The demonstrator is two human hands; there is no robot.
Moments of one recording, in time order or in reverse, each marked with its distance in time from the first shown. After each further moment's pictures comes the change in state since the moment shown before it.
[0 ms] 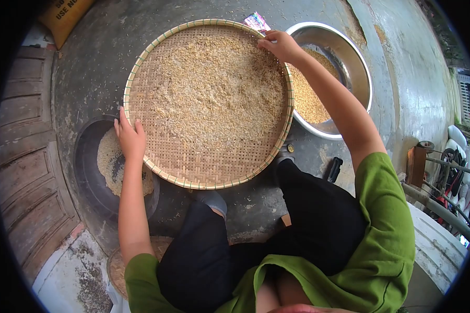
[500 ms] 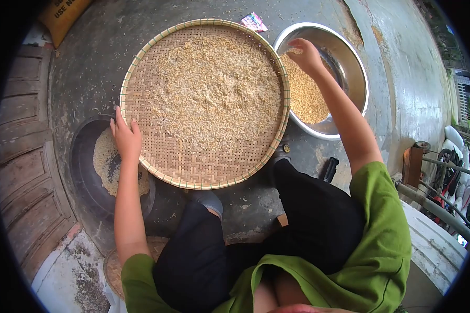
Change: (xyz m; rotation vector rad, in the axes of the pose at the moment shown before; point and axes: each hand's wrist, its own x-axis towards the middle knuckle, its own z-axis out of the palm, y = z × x) left_hand 0.000 0.000 0.000 -0.004 -0.003 -0.002; right_hand -0.036 0.062 -0.029 -0.161 0.246 0.055
